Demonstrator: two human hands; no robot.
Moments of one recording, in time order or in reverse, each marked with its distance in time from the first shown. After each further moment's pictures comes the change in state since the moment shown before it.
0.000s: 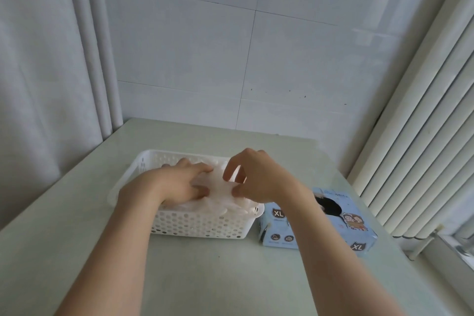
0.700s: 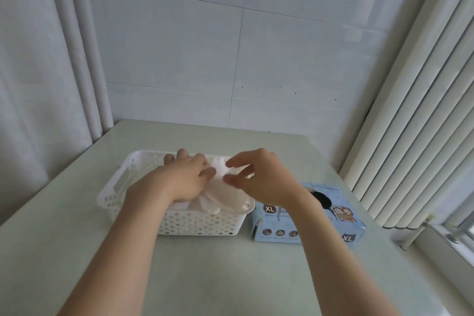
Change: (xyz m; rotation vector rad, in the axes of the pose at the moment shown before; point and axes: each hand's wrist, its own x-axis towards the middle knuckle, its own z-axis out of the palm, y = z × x) left_hand -0.001 0.034 0.002 -0.065 0.140 -0.014; right_hand -0.017 0.030 0.008 0.216 0.214 -0.027
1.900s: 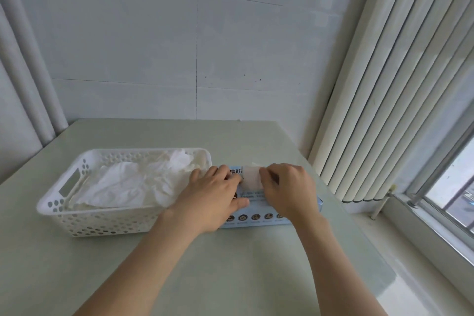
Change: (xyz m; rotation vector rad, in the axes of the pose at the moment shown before) left_hand 0.008 0.086 0.097 0.347 0.143 0.476; right_hand -0.065 0.131 -0.005 -0.393 0.580 0.109
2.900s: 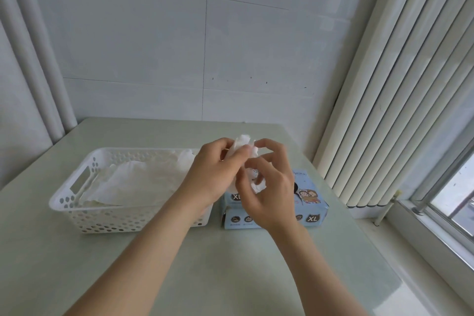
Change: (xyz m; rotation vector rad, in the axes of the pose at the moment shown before) left_hand -0.008 0.007 -0.052 -1.212 0.369 -0.215; right_hand -0.010 -0.076 -0.007 0.572 0.275 -0.227
